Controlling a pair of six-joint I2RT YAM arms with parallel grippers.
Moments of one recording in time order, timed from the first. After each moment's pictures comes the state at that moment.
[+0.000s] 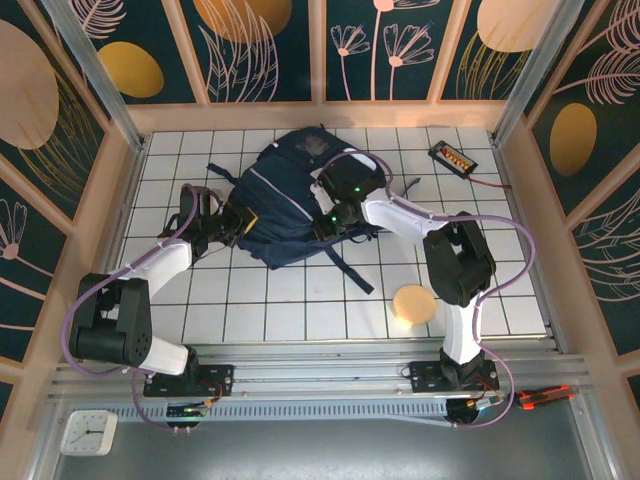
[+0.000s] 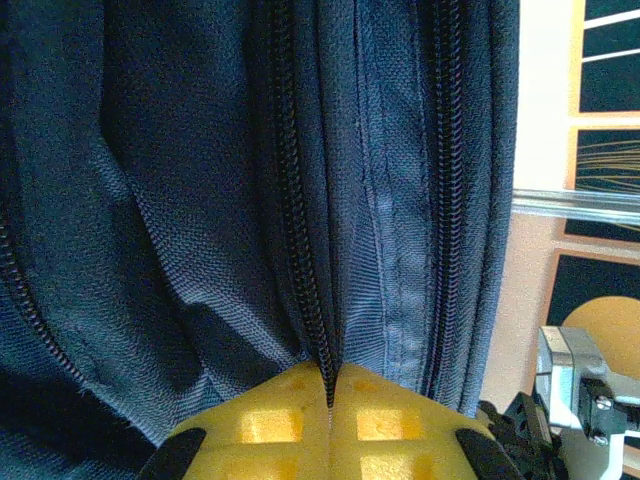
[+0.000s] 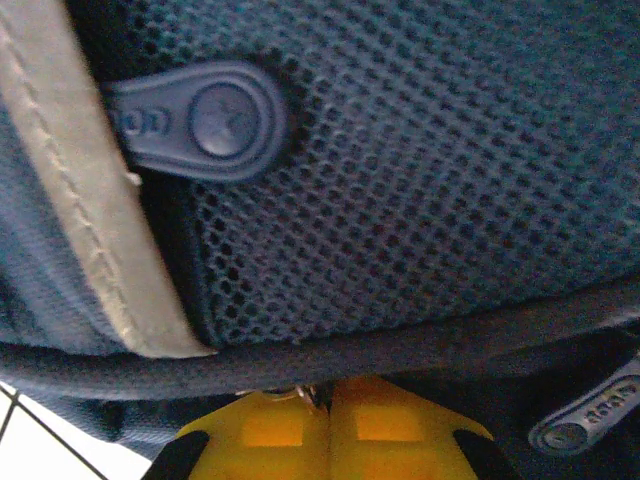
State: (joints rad) left arm -0.14 1.46 0.76 0.01 0.51 -1.08; right arm 0.67 1.94 1.49 -0.68 -0.21 0.17
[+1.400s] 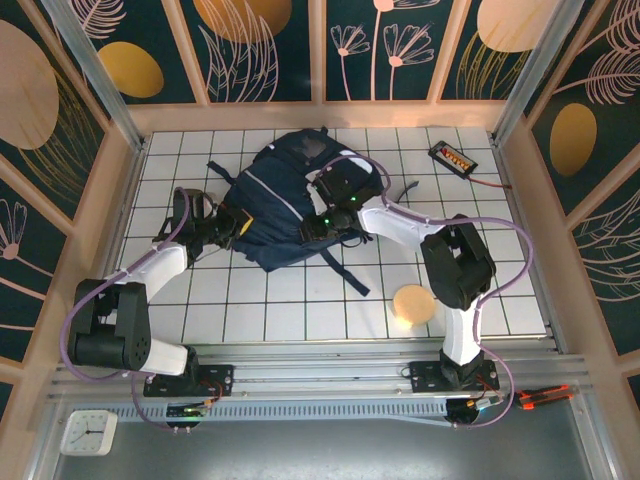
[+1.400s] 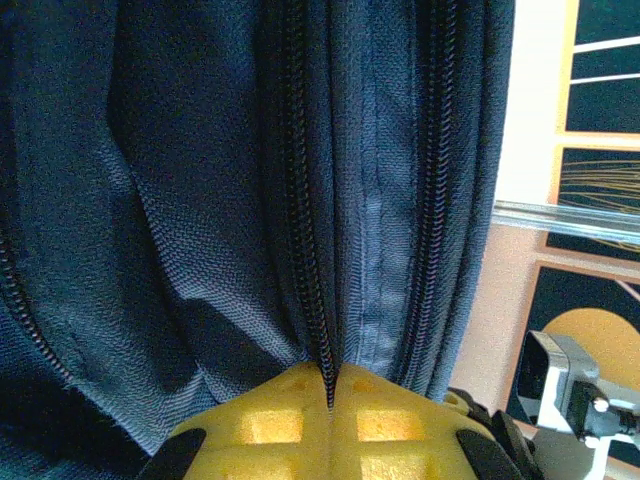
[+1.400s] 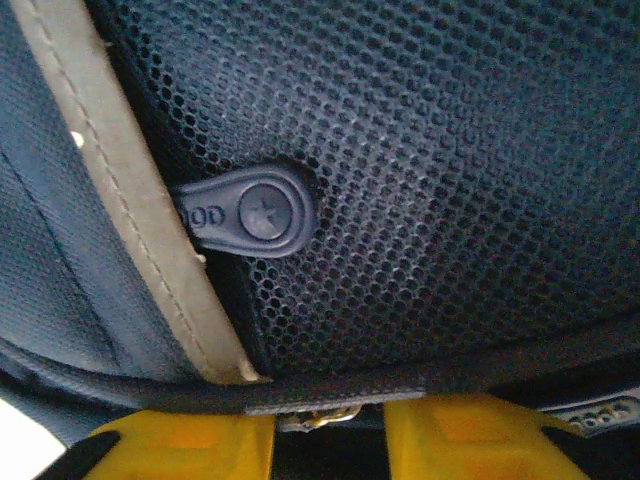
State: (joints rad) left arm -0.10 1.43 0.73 0.03 0.55 -1.12; right arm 0.71 1.93 1.42 -0.50 -0.21 0.33
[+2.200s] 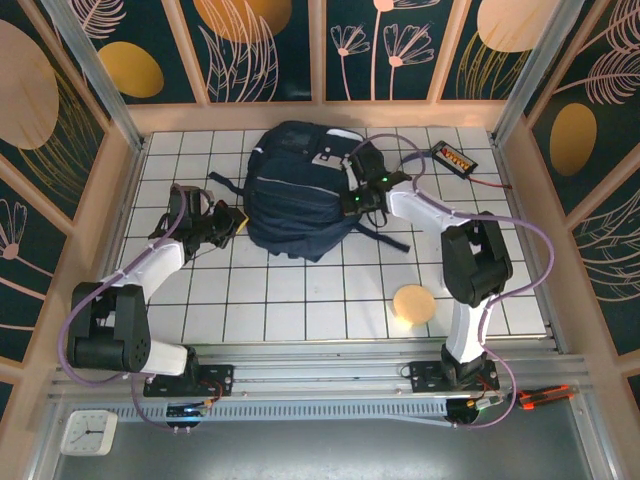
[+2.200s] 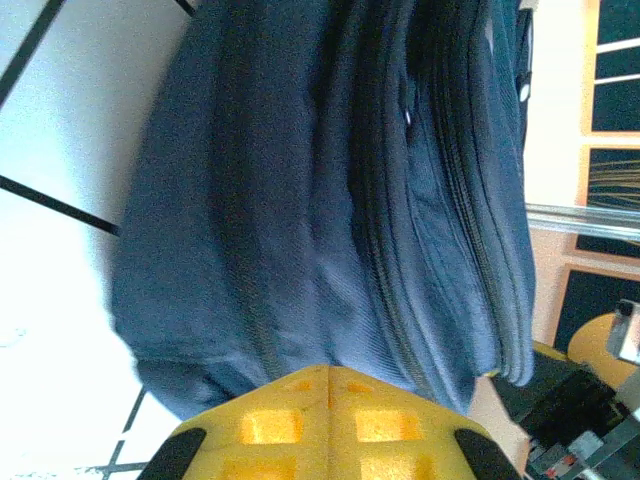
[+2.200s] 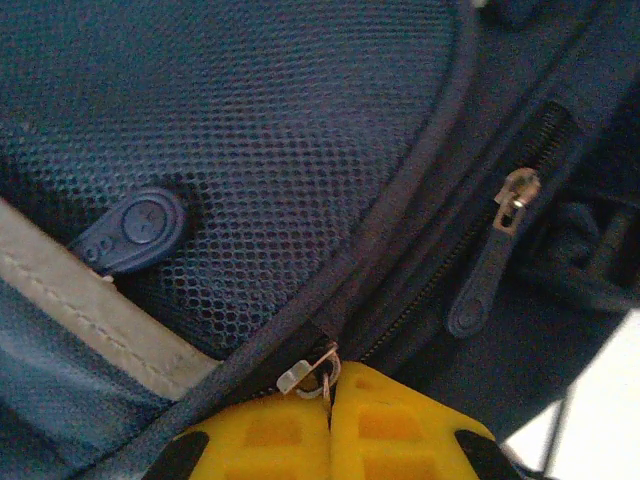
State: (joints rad) left arm -0.08 1.41 0.77 -0.08 0.52 -1.04; right arm 0.50 1.88 1.44 -0.52 -0.06 0.21
